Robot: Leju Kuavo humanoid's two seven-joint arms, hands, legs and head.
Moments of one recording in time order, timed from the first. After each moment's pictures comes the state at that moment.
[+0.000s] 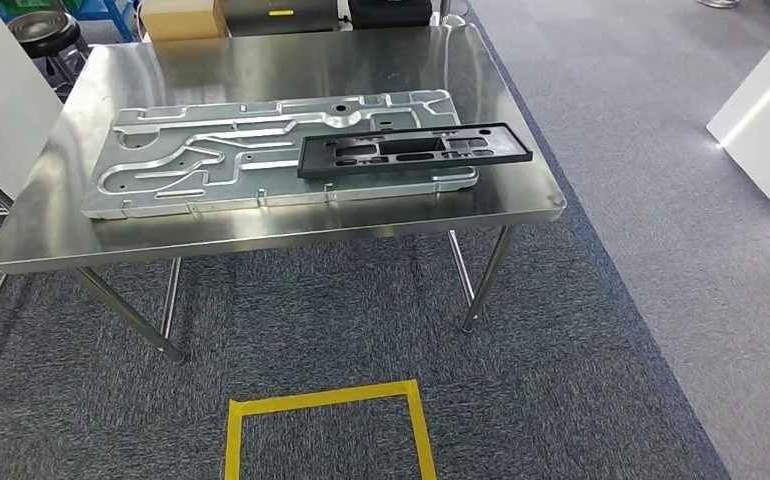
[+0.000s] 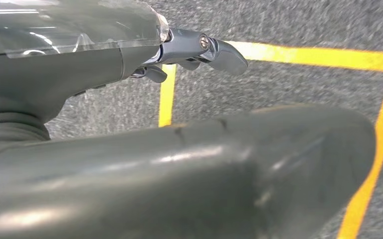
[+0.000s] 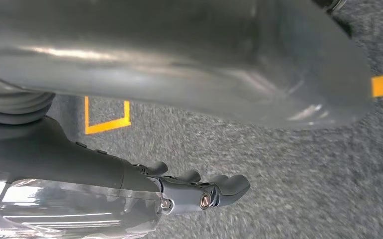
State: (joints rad) left arm -0.07 -0.06 1.33 -0.22 -1.08 -0.05 -0.34; right arm -0.04 0.04 -0.92 -0.21 0.94 -0.17 -0.04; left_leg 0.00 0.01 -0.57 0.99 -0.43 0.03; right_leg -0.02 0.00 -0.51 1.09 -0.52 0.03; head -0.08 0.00
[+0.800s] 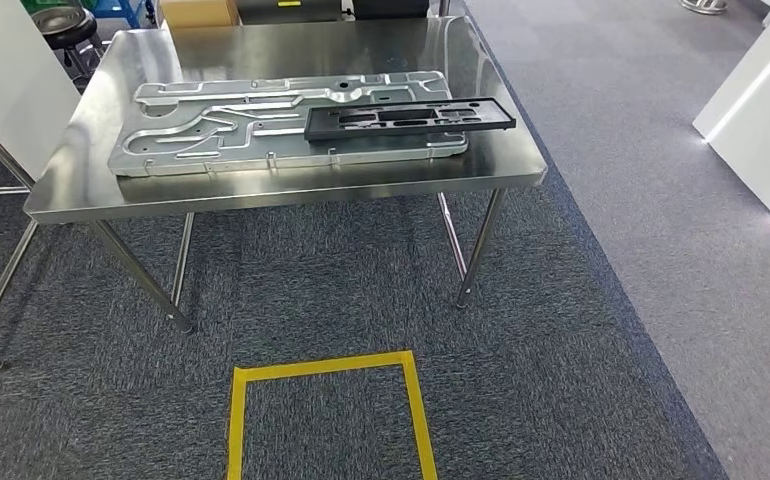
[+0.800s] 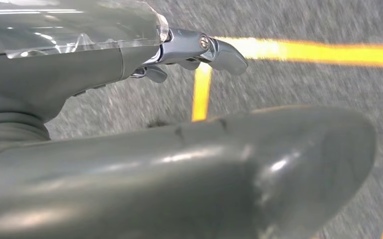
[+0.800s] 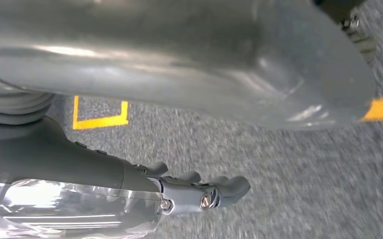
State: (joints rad) left arm -0.08 -0.07 1.32 -0.22 -1.09 -0.04 -0.34; right arm -0.05 0.05 -0.92 -0.20 0.97 -0.12 -0.10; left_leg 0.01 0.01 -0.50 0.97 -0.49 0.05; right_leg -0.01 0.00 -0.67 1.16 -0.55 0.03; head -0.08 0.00
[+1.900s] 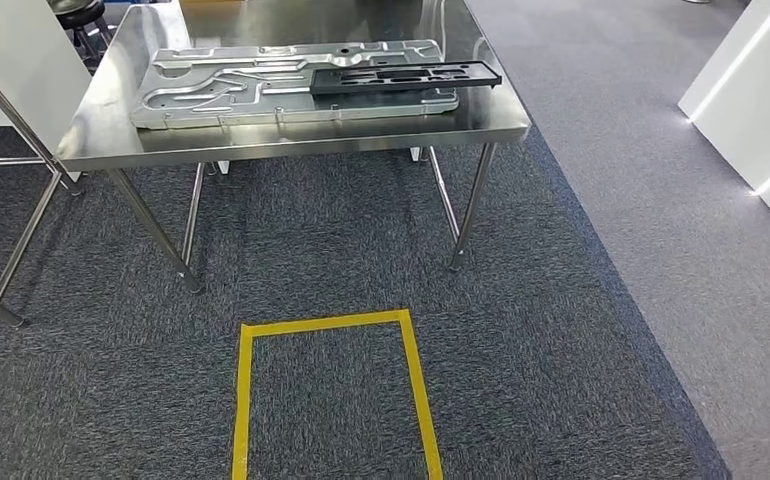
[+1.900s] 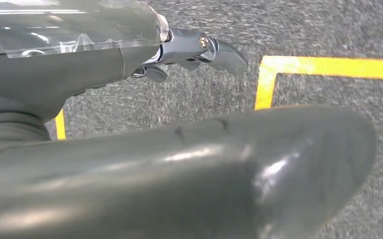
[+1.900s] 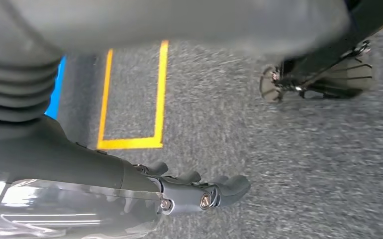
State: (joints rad) left arm -0.08 -0.07 1.31 -0.22 -1.10 -0.03 -0.31; right arm -0.06 0.06 -0.94 -0.20 0.96 -0.05 -0.05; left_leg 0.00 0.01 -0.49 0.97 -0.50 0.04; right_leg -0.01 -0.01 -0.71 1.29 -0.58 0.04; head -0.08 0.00
